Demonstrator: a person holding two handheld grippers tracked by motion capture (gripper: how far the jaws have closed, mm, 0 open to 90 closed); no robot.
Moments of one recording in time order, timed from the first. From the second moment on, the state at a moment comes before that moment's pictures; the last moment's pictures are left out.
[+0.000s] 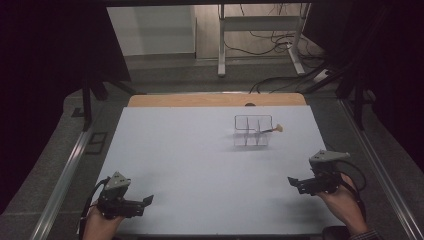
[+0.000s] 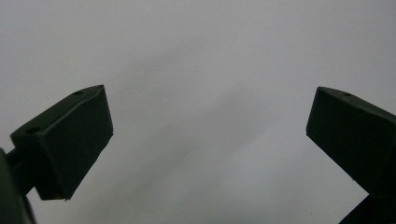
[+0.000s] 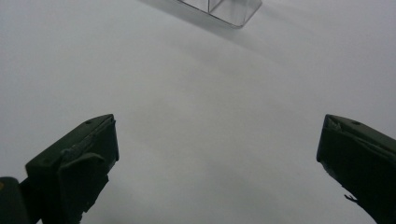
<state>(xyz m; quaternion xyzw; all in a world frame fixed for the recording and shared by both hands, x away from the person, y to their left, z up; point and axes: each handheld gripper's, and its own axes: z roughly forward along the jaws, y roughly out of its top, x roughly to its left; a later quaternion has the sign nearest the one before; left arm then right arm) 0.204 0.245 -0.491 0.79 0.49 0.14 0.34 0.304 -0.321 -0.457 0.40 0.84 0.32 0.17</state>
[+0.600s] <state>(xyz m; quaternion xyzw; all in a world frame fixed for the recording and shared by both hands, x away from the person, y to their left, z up) 0.204 0.245 -0.491 0.79 0.48 0.14 0.34 0.289 -0.332 -0.457 0.41 0.84 0.32 0.17</state>
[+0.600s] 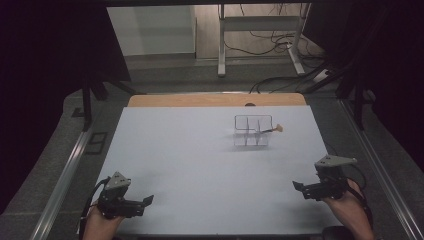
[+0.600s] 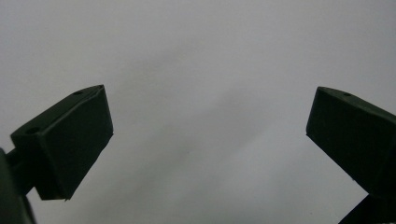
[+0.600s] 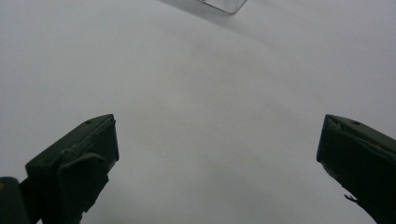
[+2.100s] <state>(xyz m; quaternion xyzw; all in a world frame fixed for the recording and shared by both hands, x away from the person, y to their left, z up) 0.204 0.244 -0.491 0.80 0.48 0.13 0.34 0.263 -0.362 -0.468 0.44 0.83 0.28 0.17</state>
